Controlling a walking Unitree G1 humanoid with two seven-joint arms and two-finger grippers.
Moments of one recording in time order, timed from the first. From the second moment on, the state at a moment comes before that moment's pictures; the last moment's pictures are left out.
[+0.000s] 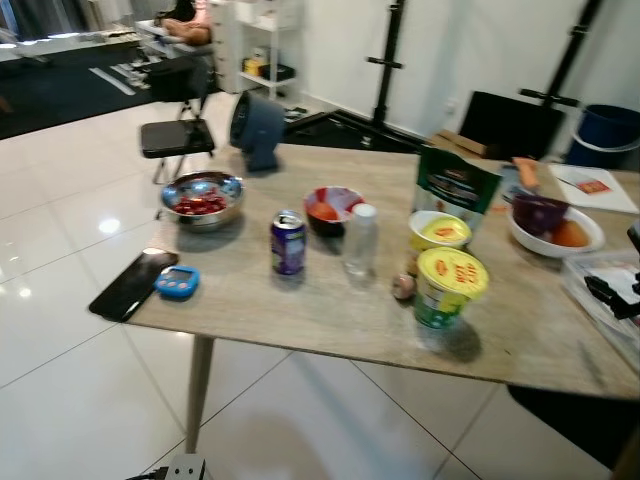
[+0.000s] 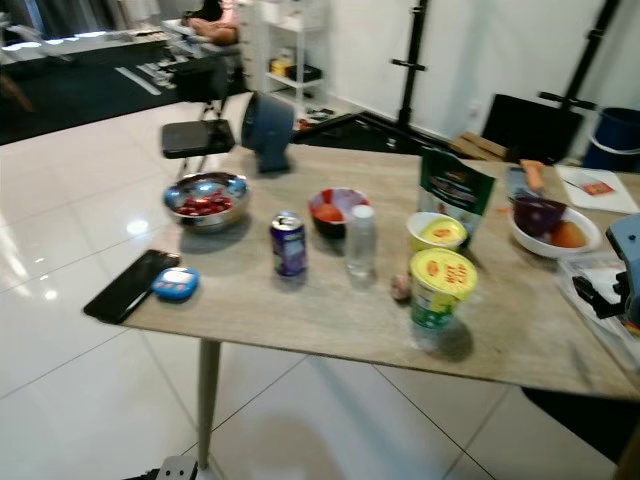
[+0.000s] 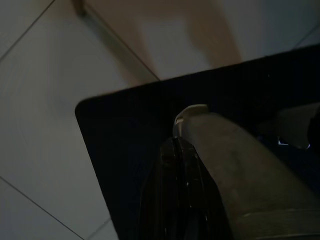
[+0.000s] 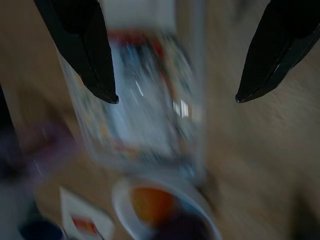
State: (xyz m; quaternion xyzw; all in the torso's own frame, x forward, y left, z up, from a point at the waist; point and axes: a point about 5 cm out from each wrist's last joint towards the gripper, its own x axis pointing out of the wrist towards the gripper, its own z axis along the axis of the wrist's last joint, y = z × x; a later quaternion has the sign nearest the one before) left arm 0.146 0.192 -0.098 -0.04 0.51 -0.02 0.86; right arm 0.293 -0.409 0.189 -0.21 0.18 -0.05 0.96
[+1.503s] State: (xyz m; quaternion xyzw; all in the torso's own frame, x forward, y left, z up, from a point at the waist) left arm 0.145 0.191 -0.099 -0.03 0.51 -0.02 0.86; right arm 0.363 -0.306 0.174 -0.28 0.23 0.13 0.92
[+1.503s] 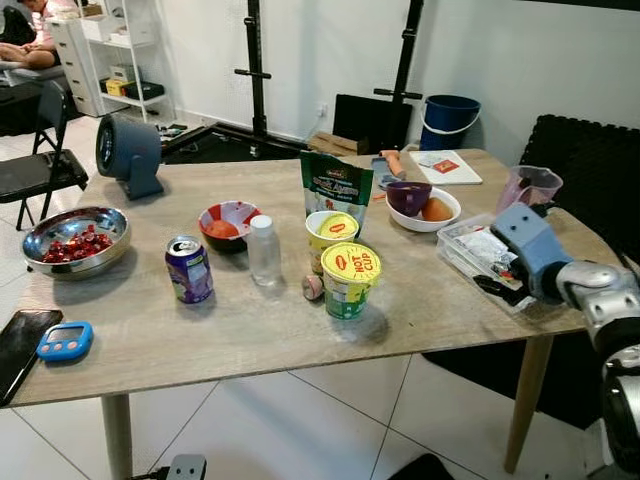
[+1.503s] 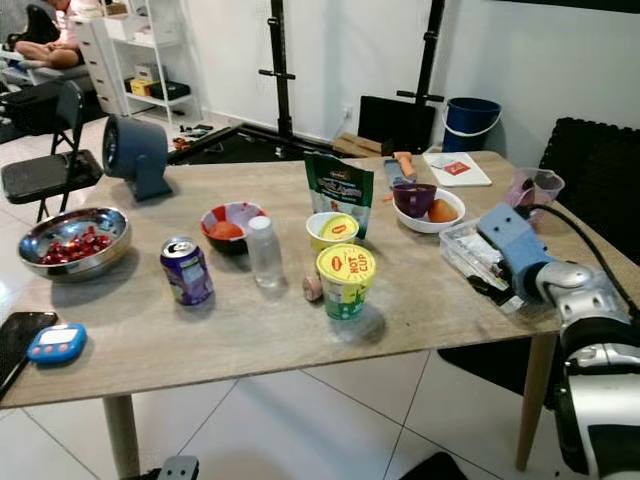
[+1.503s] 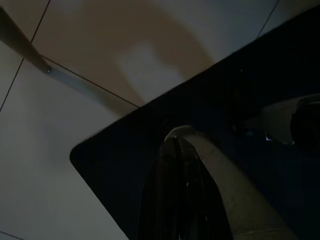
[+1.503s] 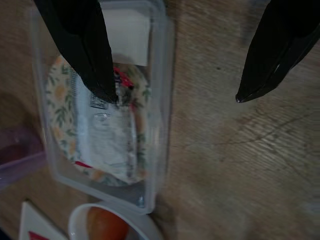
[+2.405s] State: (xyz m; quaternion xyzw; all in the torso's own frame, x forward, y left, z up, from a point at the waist) left arm 0.144 0.191 -0.099 -0.04 0.51 -0.02 0.86; right arm 0.359 -0.313 0.155 -0.26 0.29 0.05 0.92
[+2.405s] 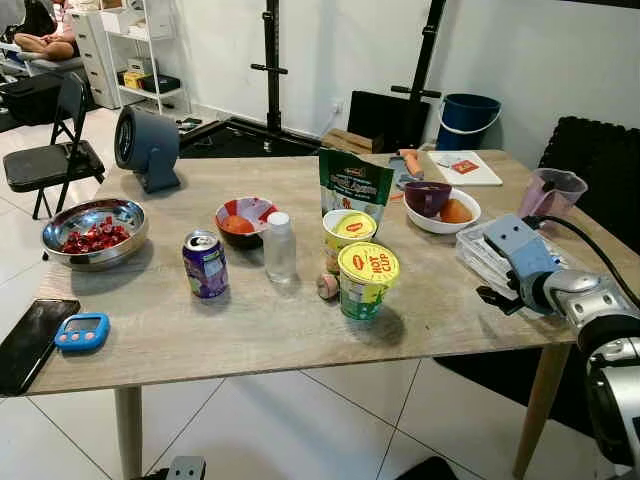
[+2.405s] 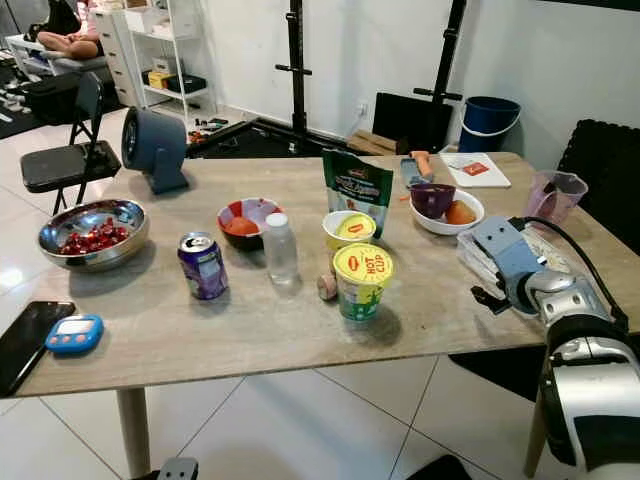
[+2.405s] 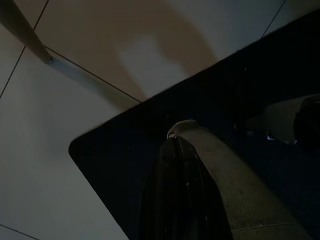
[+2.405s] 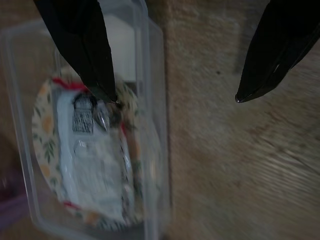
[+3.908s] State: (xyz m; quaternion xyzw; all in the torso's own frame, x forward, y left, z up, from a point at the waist) left arm 0.140 0.191 -0.101 -0.04 0.51 -0.02 0.86; right arm 0.350 -0.298 0.152 -0.29 0.40 0.25 0.83
